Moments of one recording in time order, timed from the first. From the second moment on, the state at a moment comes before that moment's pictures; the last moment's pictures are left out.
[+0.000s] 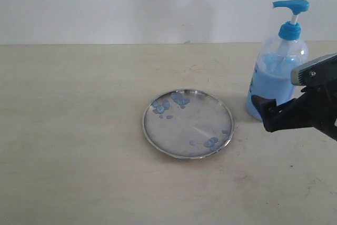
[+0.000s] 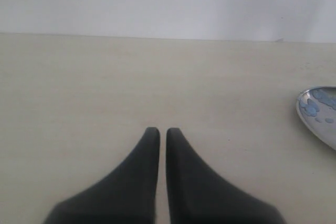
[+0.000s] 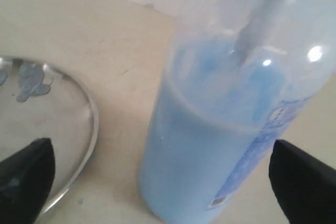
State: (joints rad) left arm -0.07 0.00 0.00 -0.02 0.31 -0.03; right arm 0.01 1.61 -0.35 -0.17 -0.85 -0.11
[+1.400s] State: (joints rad) left arm -0.07 0.00 0.00 -0.02 0.31 -0.03; right arm 0.01 2.05 -0.71 -0.04 -1.03 -0.18
